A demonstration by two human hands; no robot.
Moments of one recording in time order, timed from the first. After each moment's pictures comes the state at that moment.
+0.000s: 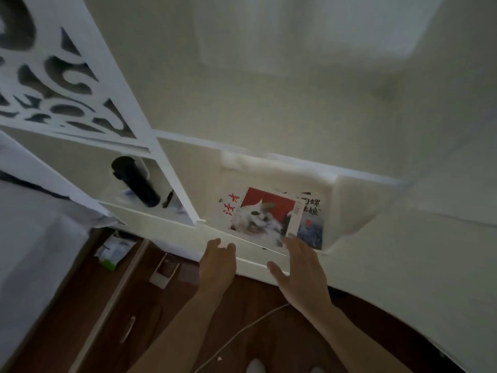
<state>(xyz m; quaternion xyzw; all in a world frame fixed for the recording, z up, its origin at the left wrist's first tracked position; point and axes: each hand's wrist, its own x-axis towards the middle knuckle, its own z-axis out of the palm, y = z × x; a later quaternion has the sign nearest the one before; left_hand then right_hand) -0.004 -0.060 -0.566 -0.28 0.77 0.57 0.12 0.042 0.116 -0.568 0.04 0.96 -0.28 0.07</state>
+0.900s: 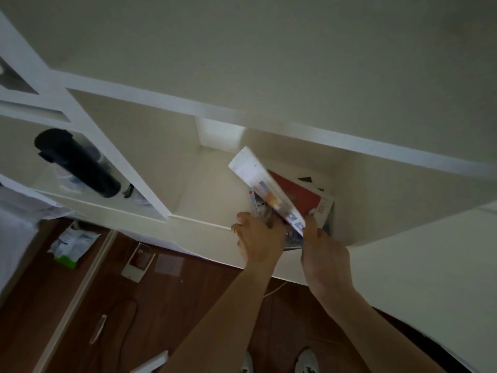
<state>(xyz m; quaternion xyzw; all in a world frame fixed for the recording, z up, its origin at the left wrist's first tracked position) -0.075 0.040 -0.611 -0.26 0.83 0.47 0.17 -0.023 0.149 -0.620 0.04 1.00 -0.03 -0.08</state>
